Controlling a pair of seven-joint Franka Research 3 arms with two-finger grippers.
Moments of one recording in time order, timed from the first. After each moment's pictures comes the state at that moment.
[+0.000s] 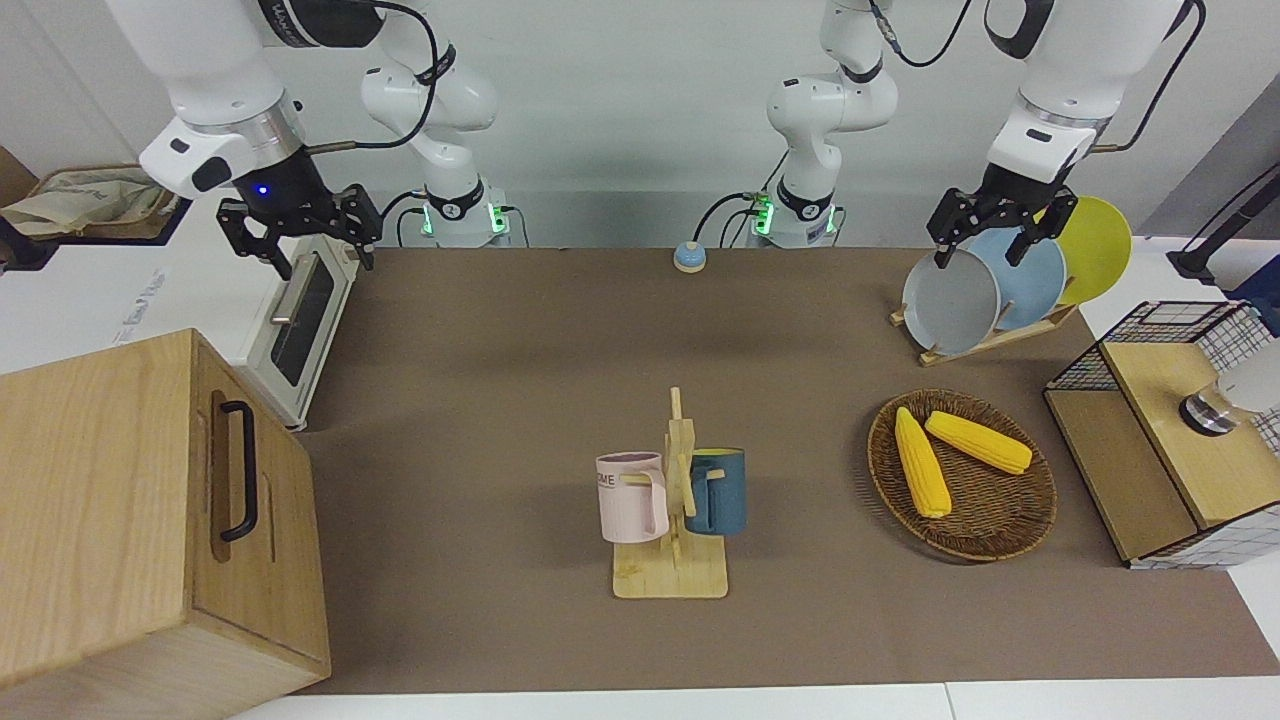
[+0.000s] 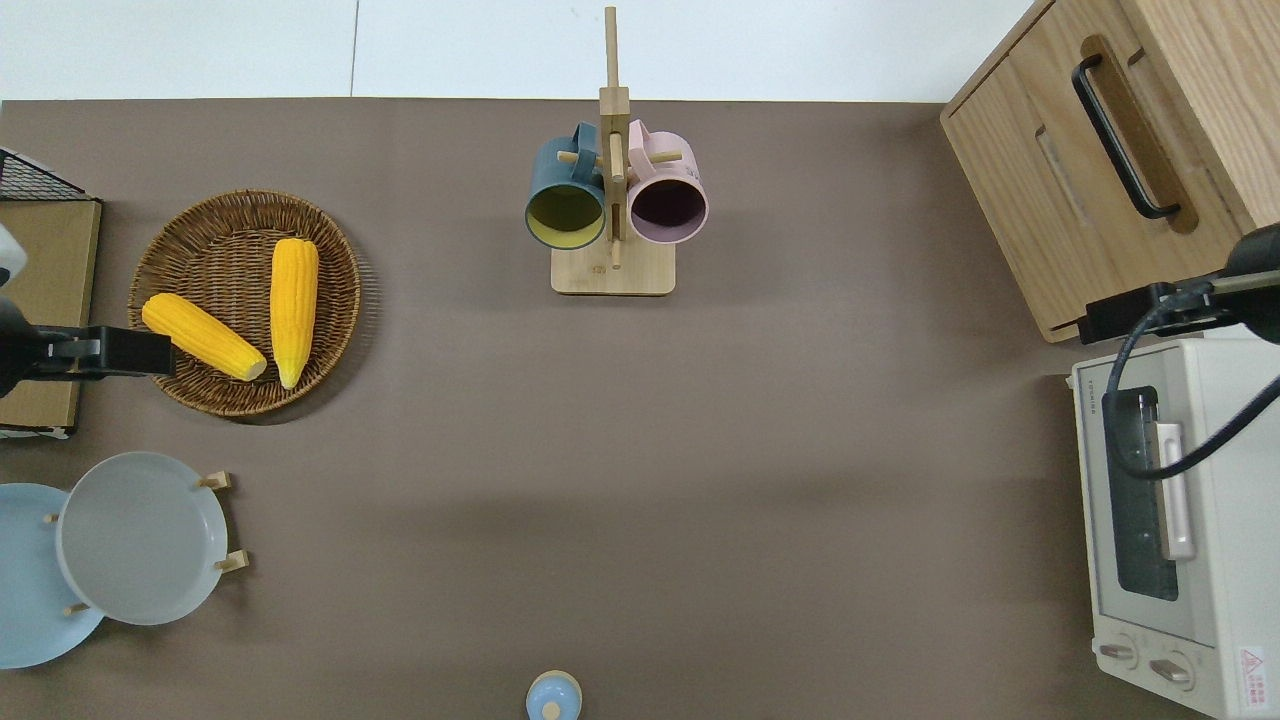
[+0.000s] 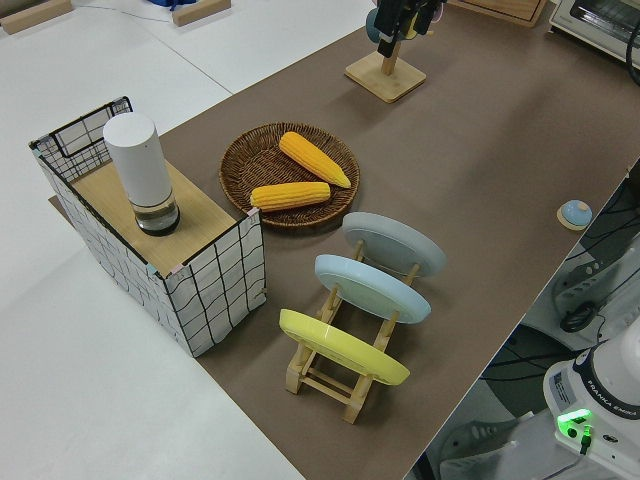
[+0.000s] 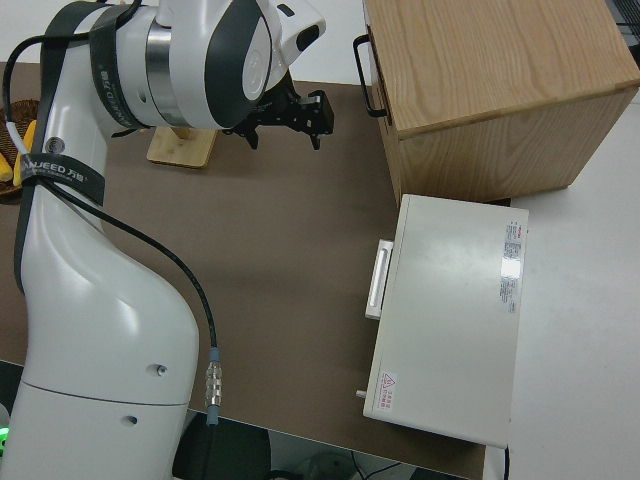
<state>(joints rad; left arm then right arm) 0.07 -0.05 -0.09 -1.63 0.01 1.66 0.00 -0.14 0.09 0.15 -1.43 0.00 1.52 -0.13</state>
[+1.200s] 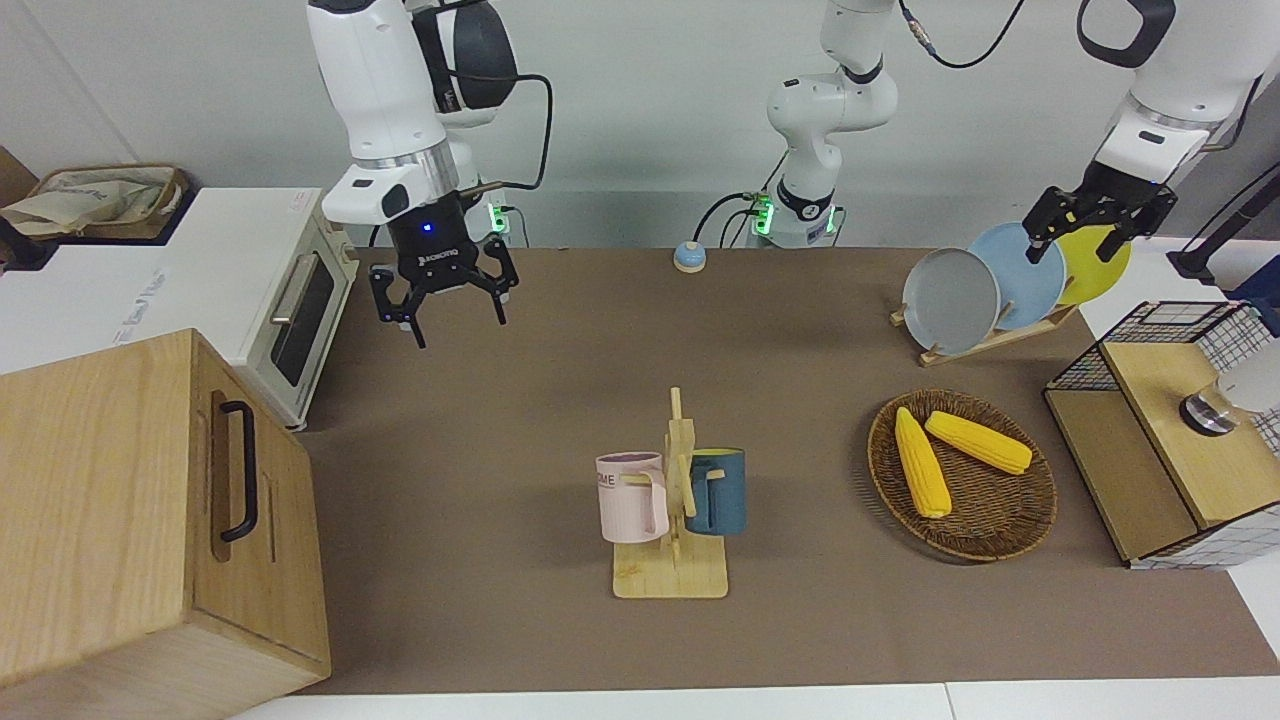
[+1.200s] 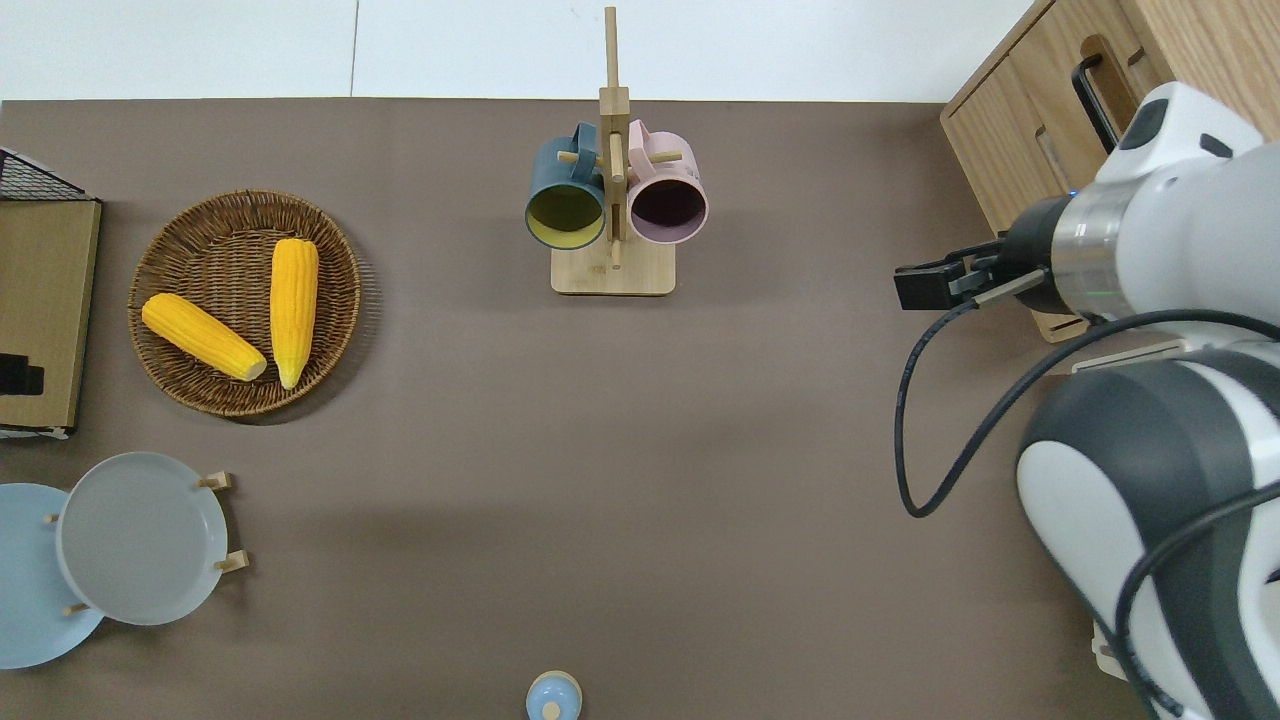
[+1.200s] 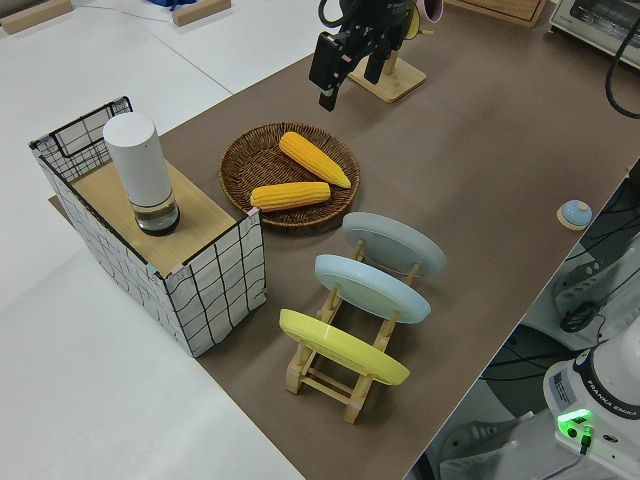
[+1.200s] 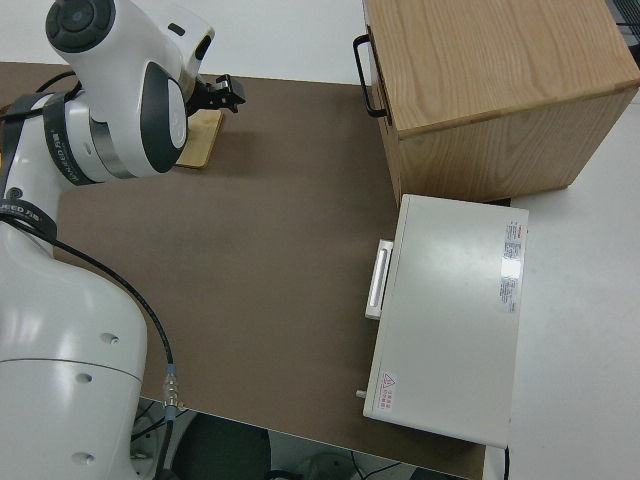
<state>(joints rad) 0.09 -0.03 0.16 -1.63 0.02 1.67 0.30 0.07 0.04 0.17 -1.74 0.03 2.17 -0.13</state>
